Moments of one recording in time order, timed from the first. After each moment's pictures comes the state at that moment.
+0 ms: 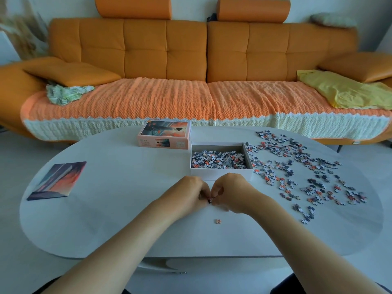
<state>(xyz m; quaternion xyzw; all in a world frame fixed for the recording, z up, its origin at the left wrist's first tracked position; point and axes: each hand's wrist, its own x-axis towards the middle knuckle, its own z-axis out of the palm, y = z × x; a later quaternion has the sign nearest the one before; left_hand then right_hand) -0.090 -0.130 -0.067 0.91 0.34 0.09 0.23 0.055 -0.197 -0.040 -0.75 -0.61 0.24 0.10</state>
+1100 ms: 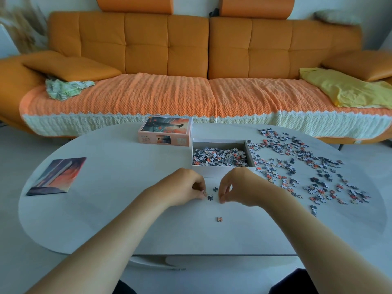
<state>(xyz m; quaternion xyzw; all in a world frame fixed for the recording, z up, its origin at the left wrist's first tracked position) -0.102 -0.107 -0.060 0.89 0.36 0.03 0.27 0.084 -0.192 -0.043 -0.71 -0.67 0.22 0.07</state>
